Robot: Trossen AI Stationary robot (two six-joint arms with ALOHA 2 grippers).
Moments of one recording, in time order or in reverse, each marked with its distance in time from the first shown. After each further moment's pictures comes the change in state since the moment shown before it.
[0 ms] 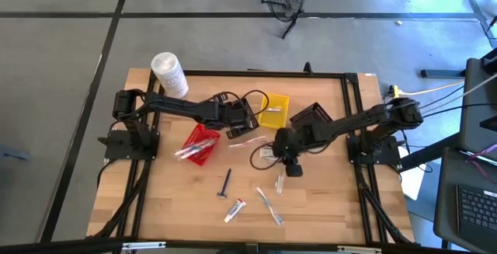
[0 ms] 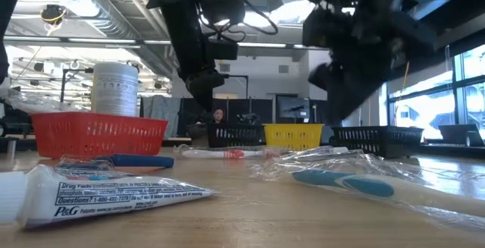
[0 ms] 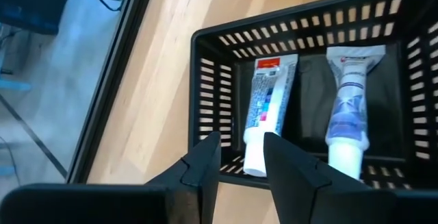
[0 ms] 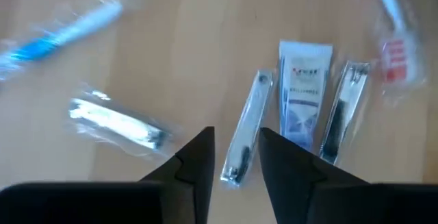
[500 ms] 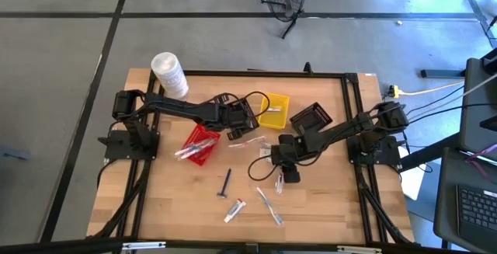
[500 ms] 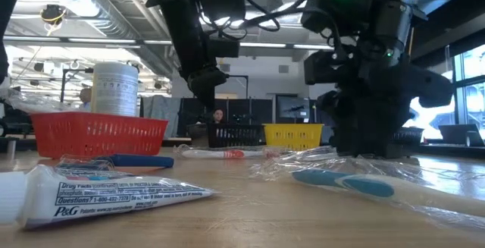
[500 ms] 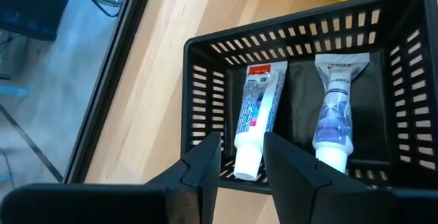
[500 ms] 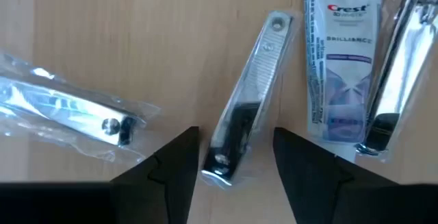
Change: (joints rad) left arm -0.014 -0.001 0.000 0.016 0.000 0.000; right arm 0.067 0.153 0.001 0.000 0.112 0.087
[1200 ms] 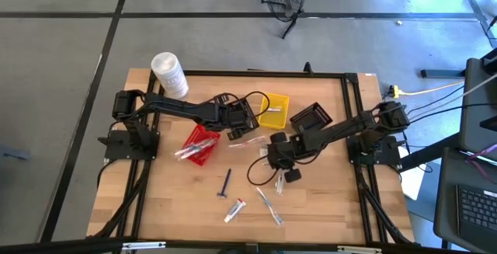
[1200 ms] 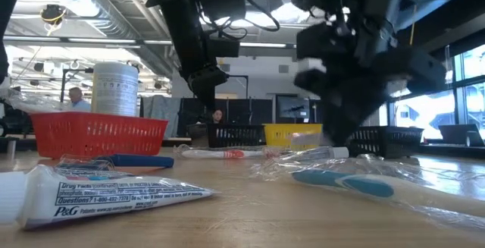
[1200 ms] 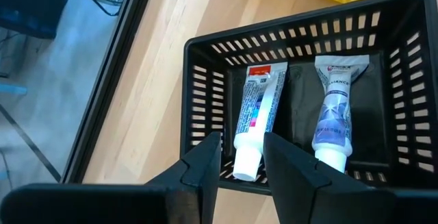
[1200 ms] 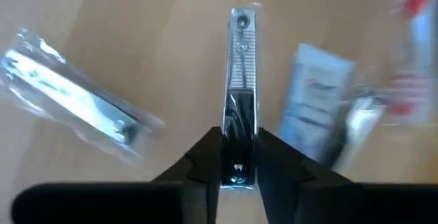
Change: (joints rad) left arm 0.000 0.000 0.000 0.002 0.000 -0.010; right arm 0.000 -0.015 0.110 -0.089 0.030 -0.298
